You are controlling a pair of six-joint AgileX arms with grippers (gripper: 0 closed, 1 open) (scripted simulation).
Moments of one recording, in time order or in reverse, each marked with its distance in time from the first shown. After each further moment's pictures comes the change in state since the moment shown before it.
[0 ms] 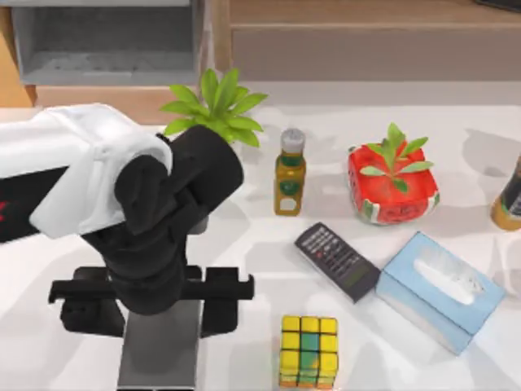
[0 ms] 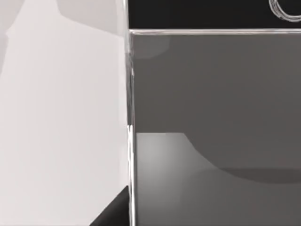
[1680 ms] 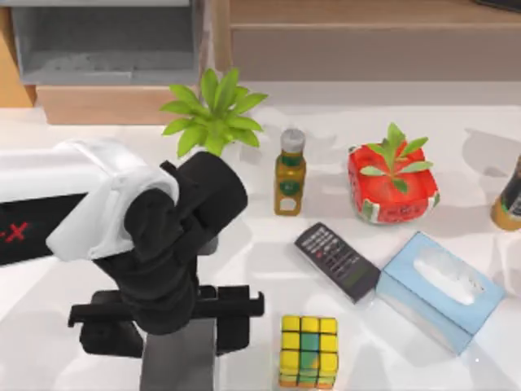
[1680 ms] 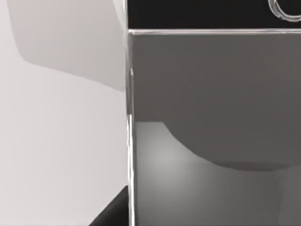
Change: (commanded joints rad) left arm -0.010 0.043 -0.091 0.140 0.076 -0.017; right arm 0.000 0.000 0.000 0.000 0.000 0.000
